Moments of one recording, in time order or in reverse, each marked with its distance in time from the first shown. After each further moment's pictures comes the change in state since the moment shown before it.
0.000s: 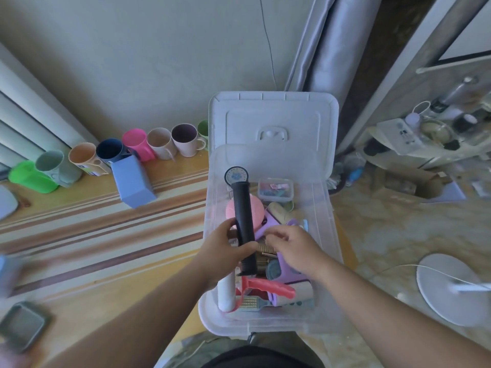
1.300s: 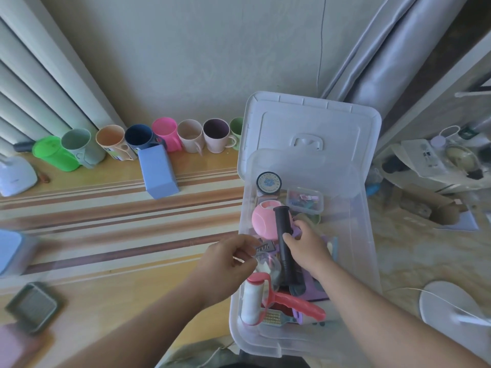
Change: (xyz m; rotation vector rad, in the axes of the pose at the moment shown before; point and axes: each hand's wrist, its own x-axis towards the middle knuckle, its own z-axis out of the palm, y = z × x) left_hand -0.019 -0.025 -0.071 0.292 0.024 0.275; right_hand 0.073 0.001 0.042 -0.281 0.235 0.214
